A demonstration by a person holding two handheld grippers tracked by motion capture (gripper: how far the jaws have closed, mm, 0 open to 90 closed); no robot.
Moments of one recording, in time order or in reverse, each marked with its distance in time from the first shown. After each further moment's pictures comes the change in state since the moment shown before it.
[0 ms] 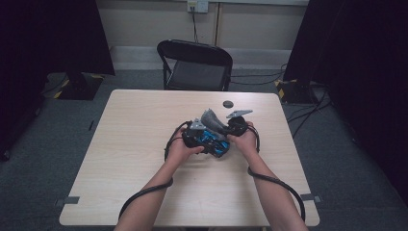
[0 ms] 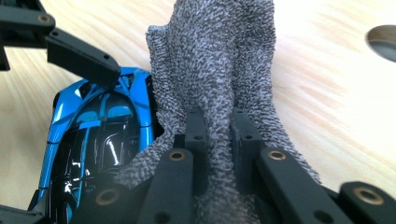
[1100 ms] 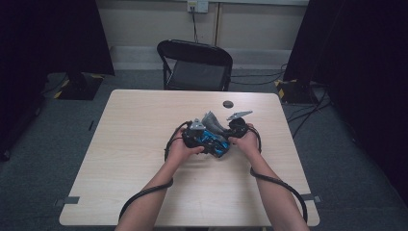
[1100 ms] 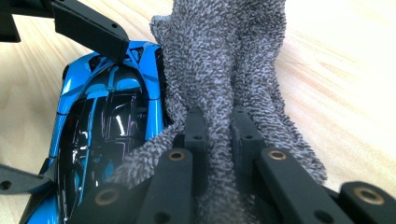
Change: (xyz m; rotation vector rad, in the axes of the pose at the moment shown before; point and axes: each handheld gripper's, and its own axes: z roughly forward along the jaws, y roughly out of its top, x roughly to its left) left arm 0.000 0.000 0.000 0.000 -0.001 0.000; right arm -0.004 -0.007 -0.001 0.055 0.059 -0.004
